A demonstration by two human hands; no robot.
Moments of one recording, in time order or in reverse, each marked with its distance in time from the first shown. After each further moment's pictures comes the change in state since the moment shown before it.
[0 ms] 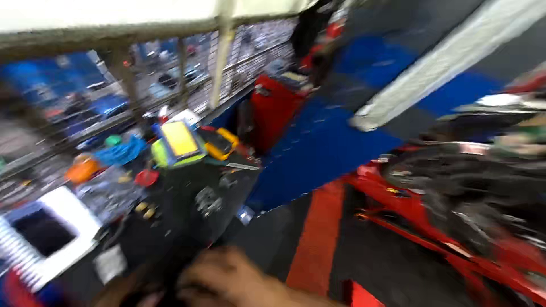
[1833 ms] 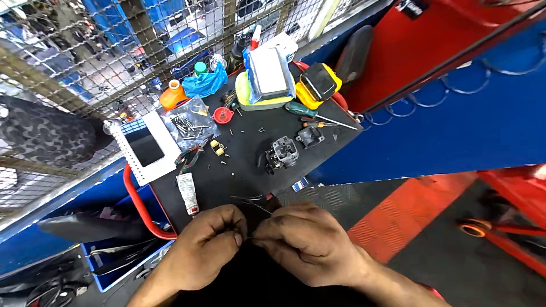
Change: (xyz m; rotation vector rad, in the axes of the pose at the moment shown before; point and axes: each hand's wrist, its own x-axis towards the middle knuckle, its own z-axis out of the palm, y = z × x) left_hand -0.013 -0.018 0.000 -0.532 -0.253 -0.268; right_hand 0.005 0.004 0.013 0.271 -0.127 -0.109
